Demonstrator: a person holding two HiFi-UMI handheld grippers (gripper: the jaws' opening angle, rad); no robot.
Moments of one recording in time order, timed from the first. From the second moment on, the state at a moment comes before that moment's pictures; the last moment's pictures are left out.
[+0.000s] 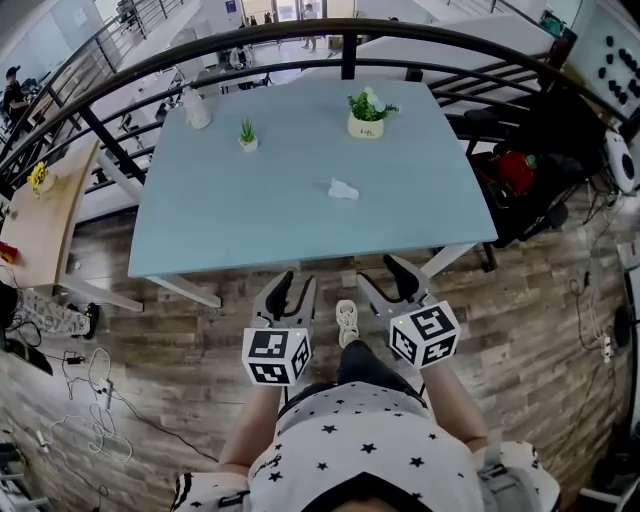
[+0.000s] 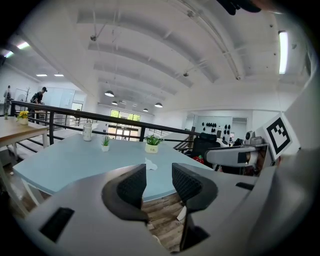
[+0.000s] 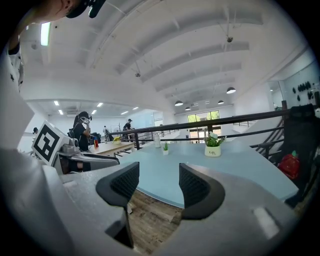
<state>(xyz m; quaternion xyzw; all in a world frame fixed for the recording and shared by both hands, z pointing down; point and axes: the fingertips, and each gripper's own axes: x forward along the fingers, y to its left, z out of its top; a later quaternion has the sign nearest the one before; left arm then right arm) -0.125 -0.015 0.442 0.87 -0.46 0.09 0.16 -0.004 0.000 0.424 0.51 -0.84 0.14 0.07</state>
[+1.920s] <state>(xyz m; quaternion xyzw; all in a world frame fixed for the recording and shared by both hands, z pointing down) -0.037 -0.291 0.519 0.83 -0.48 0.13 0.24 0.021 -0.281 0.565 0.32 -0.90 0.14 0.27</state>
